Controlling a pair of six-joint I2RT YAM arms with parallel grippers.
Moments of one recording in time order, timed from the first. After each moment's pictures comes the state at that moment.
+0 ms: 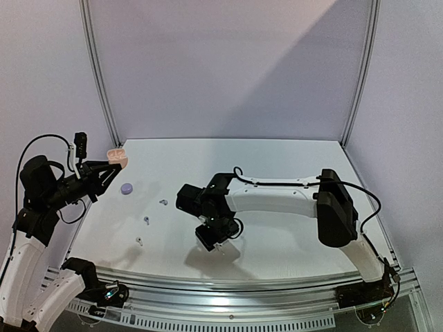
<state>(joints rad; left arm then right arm) -0.06 0.50 0.61 -0.19 0.70 -0.12 1.19 2.37 2.07 -1.15 0.13 0.55</state>
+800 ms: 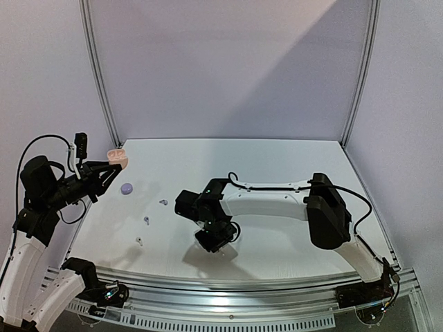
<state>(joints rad) -0.06 0.50 0.61 -0.19 0.70 -0.12 1.19 2.44 2.11 -1.18 0.09 0.51</state>
